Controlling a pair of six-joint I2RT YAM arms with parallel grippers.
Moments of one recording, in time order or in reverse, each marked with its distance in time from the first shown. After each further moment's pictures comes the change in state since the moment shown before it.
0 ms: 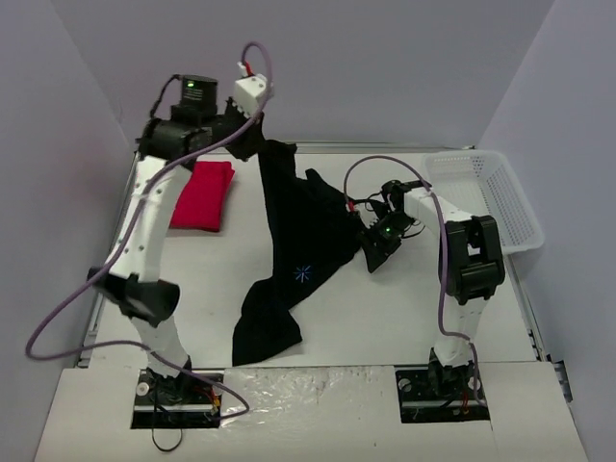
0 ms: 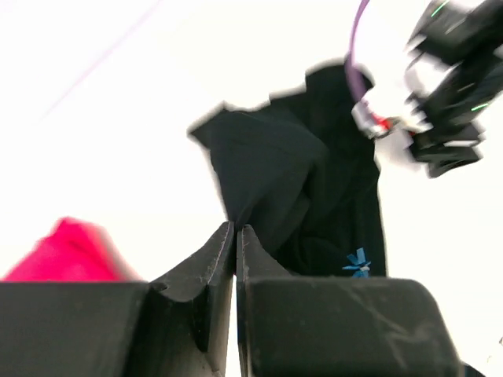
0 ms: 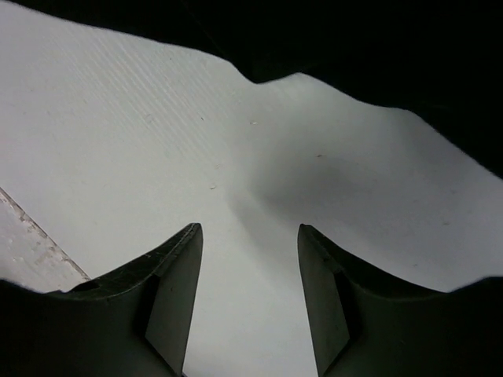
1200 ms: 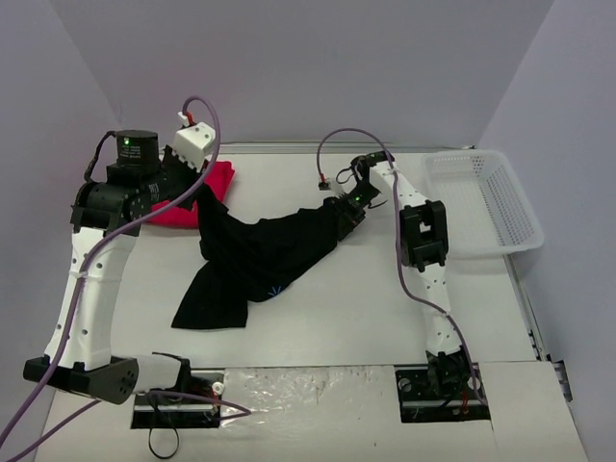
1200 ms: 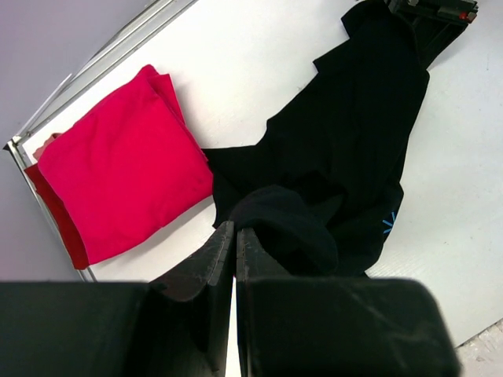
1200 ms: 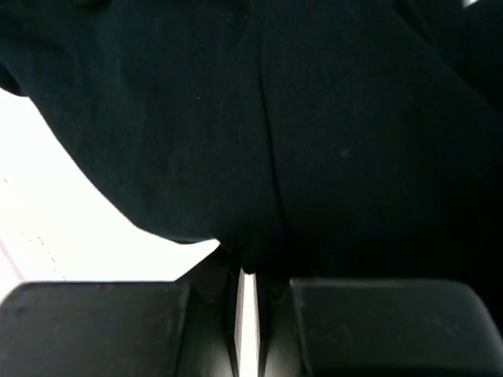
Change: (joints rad) left arm 0.126 -0.586 -0.546 -0.029 -0.211 0.086; right arm 0.063 0.591 0.883 -0.328 -0.218 -0.032
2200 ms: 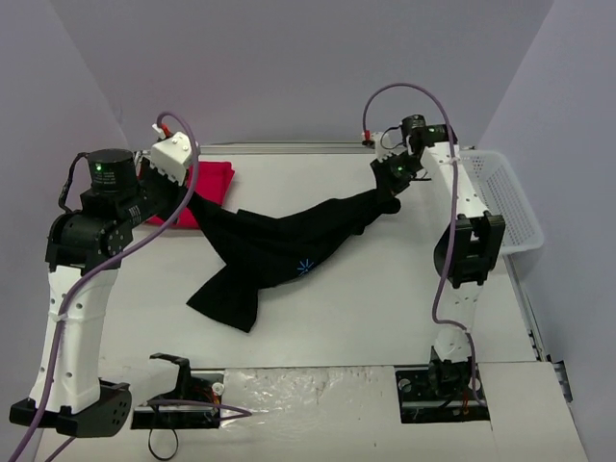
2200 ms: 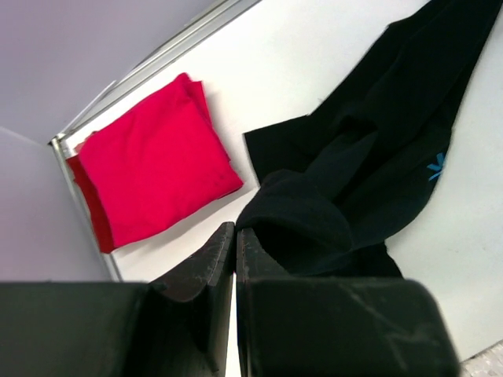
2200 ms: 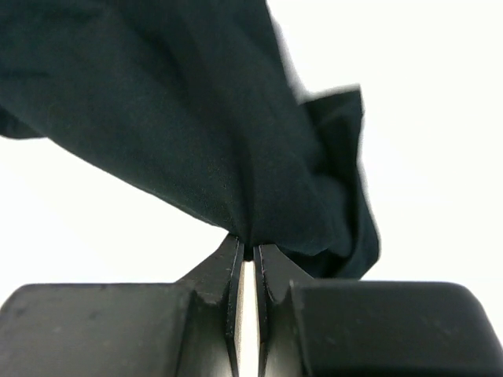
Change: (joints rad) left arm 0.023 -0.154 -0.080 0.035 -0.034 -0.007; right arm -0.137 -0.397 -0.150 0.098 0.210 0.123
